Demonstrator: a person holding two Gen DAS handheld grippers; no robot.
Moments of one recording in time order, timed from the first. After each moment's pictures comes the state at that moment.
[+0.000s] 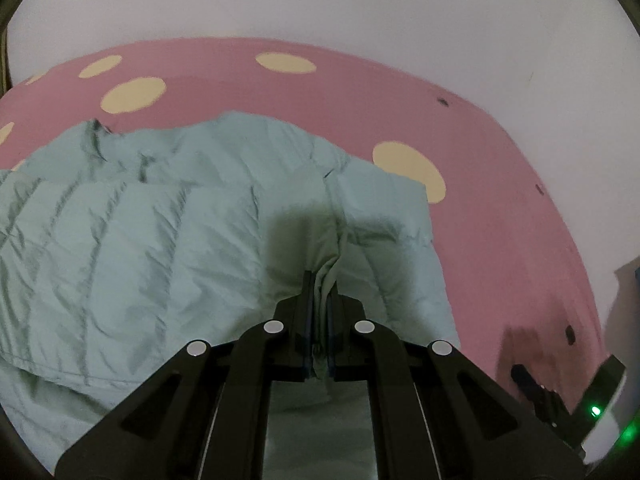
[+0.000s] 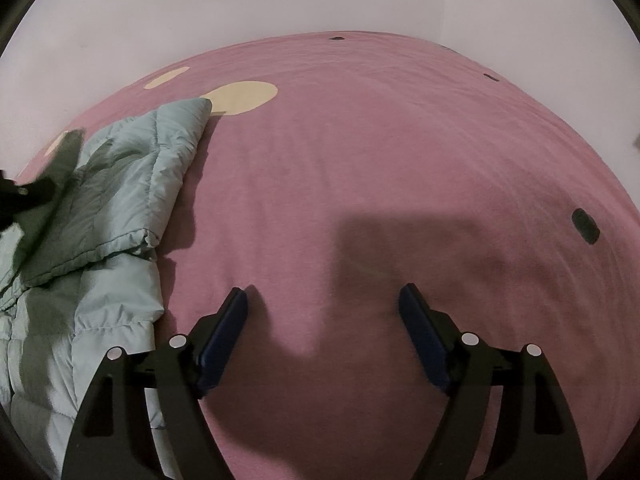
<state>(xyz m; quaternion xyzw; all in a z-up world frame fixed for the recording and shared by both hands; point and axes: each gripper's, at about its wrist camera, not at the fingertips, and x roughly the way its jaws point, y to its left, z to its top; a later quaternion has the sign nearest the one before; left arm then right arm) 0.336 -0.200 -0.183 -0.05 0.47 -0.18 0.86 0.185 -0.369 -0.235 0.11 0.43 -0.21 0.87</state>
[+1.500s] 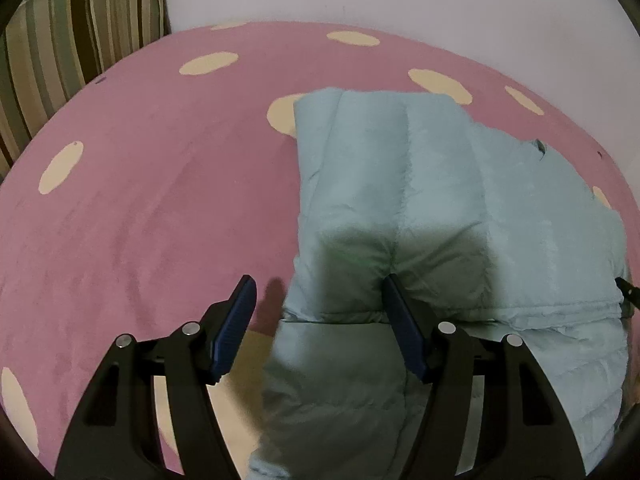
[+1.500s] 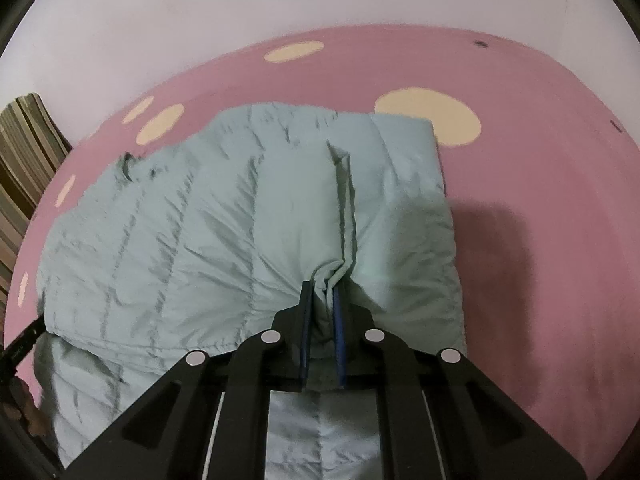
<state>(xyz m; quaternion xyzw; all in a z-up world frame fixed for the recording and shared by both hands) 0.295 0.111 -0.205 -0.05 0.48 0.05 0.88 0.298 -0.268 -0.218 0.11 0.48 -0.05 0.87</state>
